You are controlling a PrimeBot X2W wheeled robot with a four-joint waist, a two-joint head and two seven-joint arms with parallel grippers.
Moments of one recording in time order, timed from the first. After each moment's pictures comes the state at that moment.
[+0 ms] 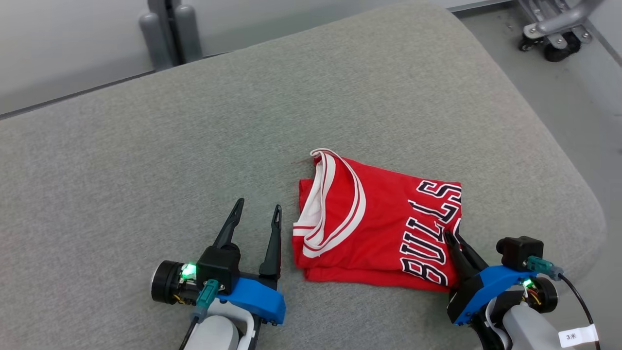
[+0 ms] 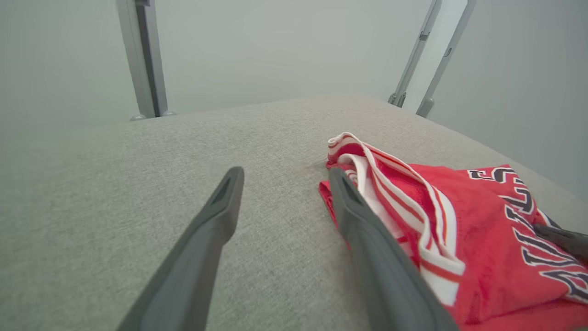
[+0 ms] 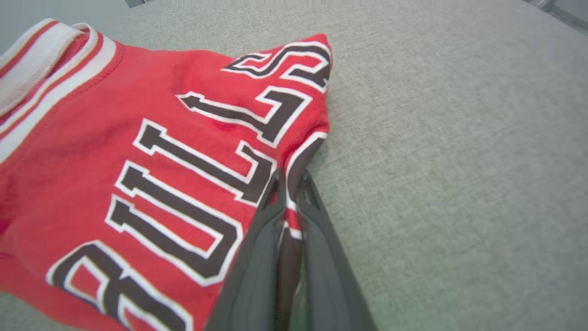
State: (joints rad) left arm -0.24 0.05 -0.41 0.38 -0.20 0.06 -0.26; right arm -0.40 -0.15 0.29 0.84 0.49 0.13 -0.26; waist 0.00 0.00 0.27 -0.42
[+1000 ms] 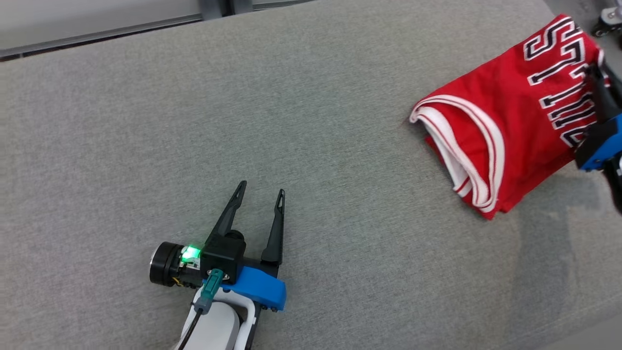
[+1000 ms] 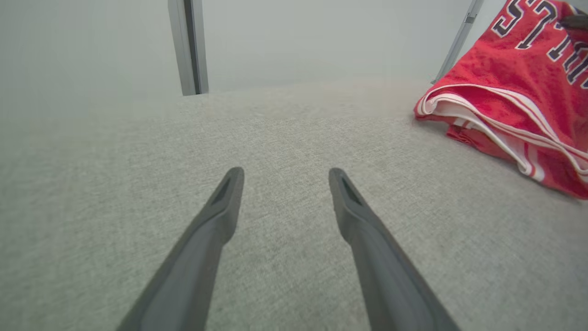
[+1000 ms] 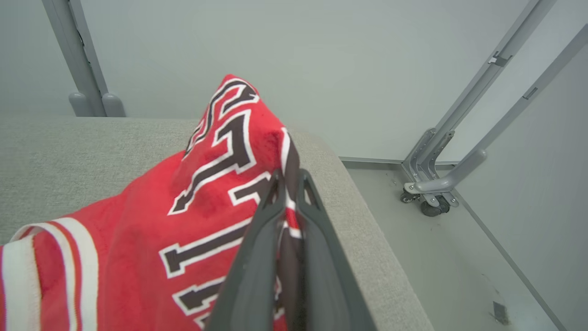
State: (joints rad) left arm -0.27 0.05 -0.41 0.36 -0.13 0.05 -0.26; right arm -0.87 -0.46 0.26 0.97 0.41 0.13 -0.26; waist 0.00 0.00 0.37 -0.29
